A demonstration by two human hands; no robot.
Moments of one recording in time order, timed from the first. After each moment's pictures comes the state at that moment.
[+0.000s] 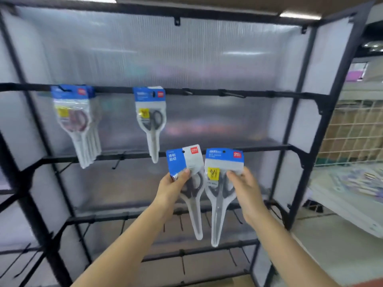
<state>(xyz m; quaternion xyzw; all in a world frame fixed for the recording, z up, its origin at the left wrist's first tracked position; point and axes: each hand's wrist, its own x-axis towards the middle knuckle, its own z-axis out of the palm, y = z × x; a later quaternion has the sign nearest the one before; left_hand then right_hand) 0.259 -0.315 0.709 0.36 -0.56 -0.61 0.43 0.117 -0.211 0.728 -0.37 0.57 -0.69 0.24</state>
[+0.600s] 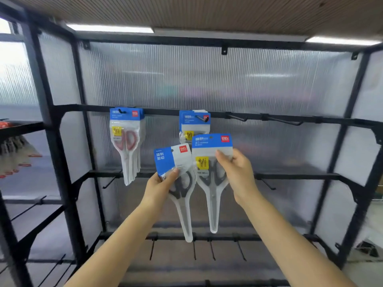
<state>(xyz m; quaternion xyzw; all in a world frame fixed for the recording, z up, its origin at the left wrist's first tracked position) 0.371 -0.382 0.756 0.34 -0.53 -0.56 0.53 0.208 -0.306 0.808 -0.49 0.47 -0.69 0.24</state>
